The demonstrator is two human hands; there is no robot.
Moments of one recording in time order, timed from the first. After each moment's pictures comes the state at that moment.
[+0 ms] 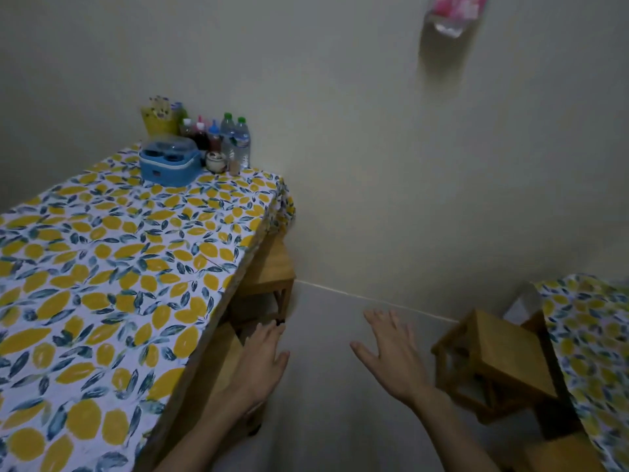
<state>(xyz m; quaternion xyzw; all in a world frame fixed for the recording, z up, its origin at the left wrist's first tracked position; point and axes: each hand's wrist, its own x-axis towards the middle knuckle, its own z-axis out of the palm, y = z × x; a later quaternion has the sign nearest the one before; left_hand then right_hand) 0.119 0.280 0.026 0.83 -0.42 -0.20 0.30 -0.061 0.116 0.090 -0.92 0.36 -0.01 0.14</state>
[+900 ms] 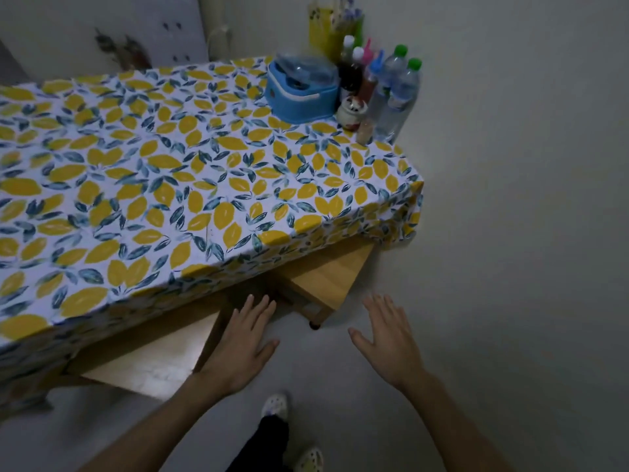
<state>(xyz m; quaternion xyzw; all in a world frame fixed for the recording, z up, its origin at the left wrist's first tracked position) 0.243 -0.019 -0.084 0.94 -0.08 -0.16 0.28 0.273 -0.294 -0.043 -0.97 -0.06 0.17 0.15</state>
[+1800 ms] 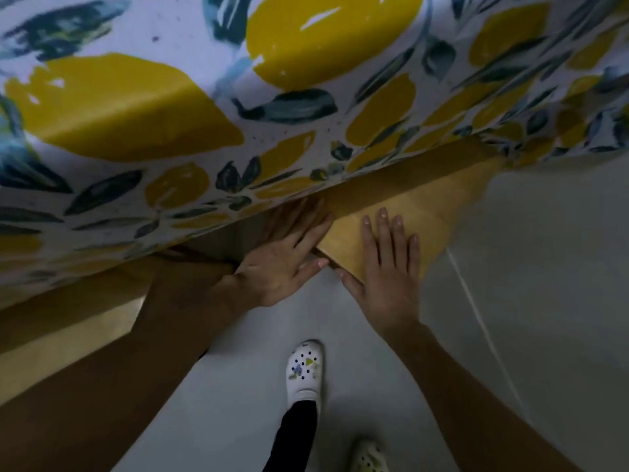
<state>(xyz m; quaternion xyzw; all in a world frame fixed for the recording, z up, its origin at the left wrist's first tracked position) 0.453 -0.065 -0.452 0.96 -0.20 -0.13 0.11 0.443 -0.272 -0.458 -0.99 -0.14 0.05 0.05</state>
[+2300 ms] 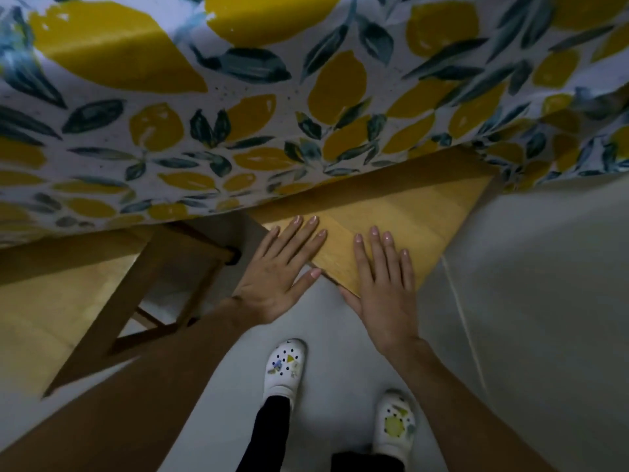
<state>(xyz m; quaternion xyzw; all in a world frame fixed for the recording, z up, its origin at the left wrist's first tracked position) 0.398 -0.117 -0.441 0.98 -0.08 -0.11 0.16 0.432 -0.324 -0.461 -0.97 -0.25 0.05 0.00</state>
